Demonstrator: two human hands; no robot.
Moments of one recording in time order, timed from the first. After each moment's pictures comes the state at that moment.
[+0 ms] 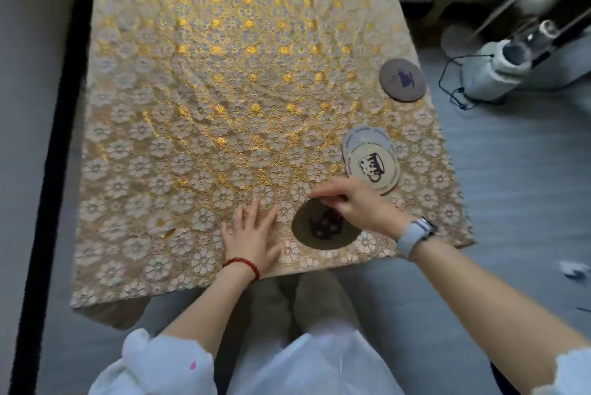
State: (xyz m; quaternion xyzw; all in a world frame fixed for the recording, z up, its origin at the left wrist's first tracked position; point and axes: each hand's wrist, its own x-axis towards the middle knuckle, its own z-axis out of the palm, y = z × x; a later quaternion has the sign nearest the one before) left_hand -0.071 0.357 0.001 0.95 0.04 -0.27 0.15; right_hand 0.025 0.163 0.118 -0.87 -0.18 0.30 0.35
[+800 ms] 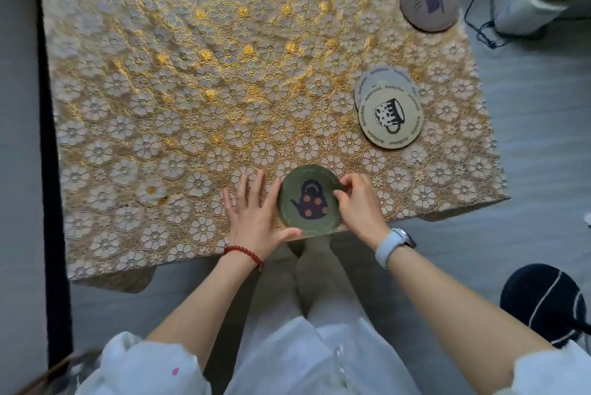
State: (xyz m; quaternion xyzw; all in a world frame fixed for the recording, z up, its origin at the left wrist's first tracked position) left_hand -0.093 0.360 -0.014 0.97 0.01 -0.21 0.15; right_hand -0.047 0.173 0.017 -0.91 0.12 0.22 0.33
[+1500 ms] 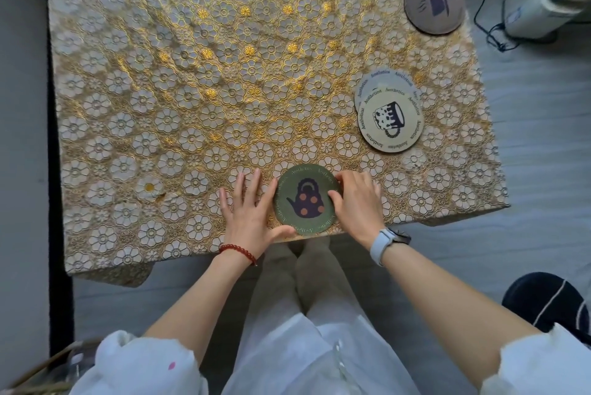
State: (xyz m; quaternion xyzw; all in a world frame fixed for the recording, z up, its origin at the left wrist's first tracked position) left_hand -0.095 0.358 -0.015 0.96 0.02 -0.22 0.16; right_hand -0.045 0.163 0.009 -0.97 -0.01 0.18 0.19
